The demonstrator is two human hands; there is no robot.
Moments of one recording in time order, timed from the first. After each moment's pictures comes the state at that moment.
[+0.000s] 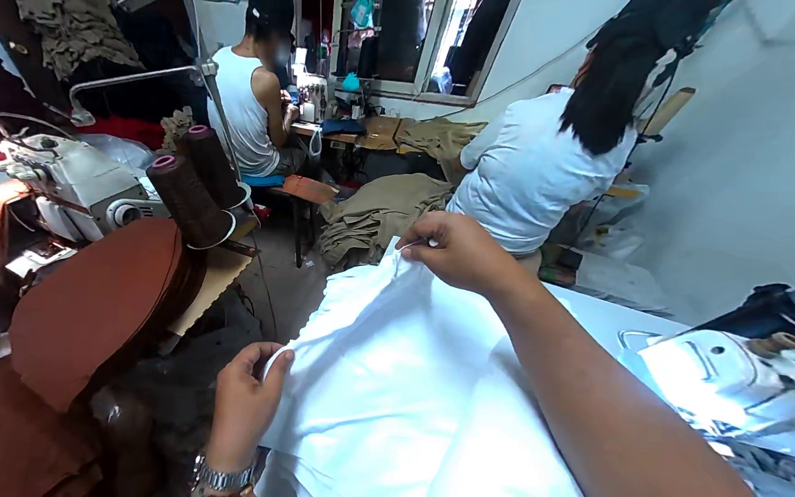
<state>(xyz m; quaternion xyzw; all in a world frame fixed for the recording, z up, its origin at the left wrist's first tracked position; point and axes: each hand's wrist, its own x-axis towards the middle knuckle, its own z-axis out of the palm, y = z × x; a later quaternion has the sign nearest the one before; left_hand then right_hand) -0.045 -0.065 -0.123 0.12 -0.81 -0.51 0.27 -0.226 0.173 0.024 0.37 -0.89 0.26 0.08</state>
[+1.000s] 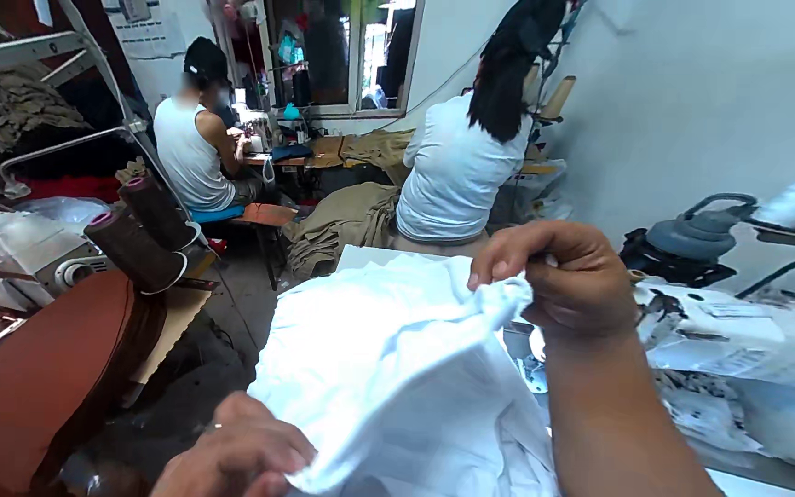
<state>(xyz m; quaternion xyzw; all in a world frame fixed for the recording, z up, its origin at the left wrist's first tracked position) 0.007 -0.007 -0.029 -0.33 -0.70 -0.57 0.28 -0.169 0.321 0.014 0.56 -0.58 0.58 0.11</state>
